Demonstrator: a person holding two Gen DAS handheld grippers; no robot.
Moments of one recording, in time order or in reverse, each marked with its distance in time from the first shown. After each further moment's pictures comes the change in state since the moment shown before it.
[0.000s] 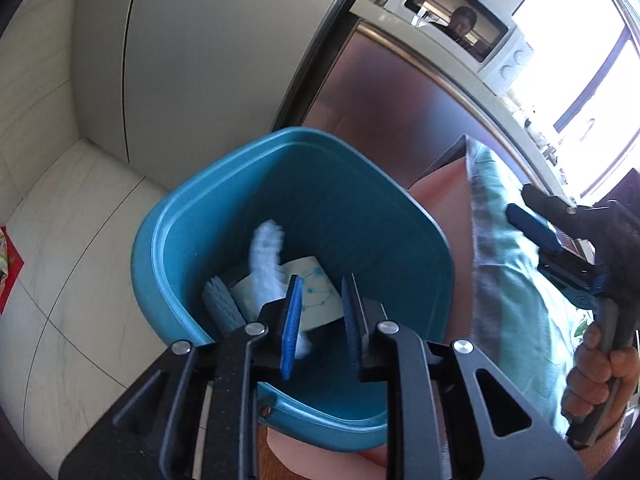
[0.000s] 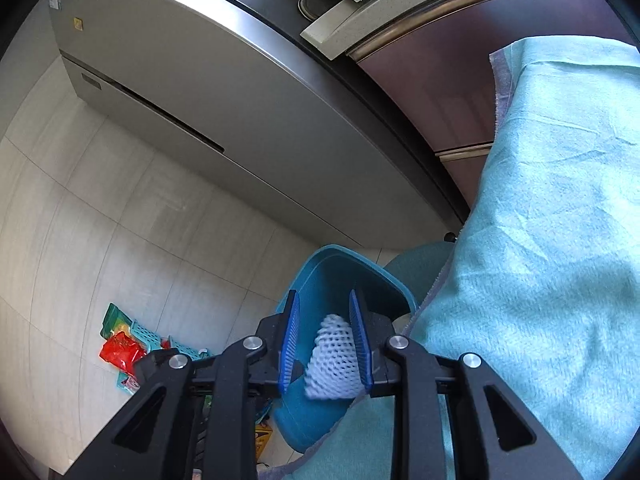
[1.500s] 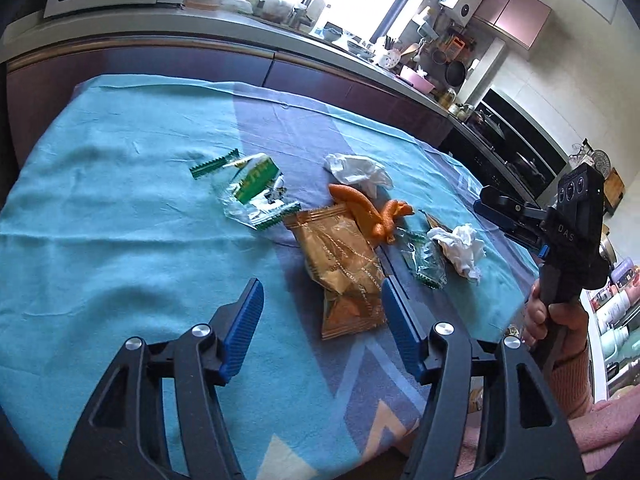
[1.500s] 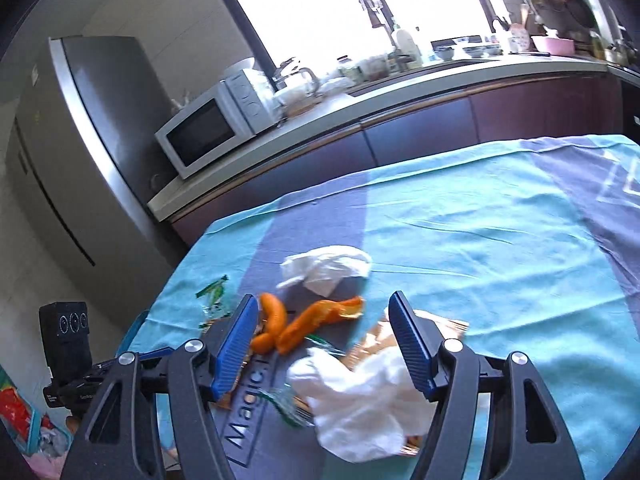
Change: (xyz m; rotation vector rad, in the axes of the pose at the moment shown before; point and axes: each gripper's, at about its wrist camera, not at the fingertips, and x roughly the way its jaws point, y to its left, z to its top) left arm -0.014 -0.301 -0.138 0.638 0.255 -0.549; right arm -0.397 -0.099 -0.187 0.080 -0.571 -0.650
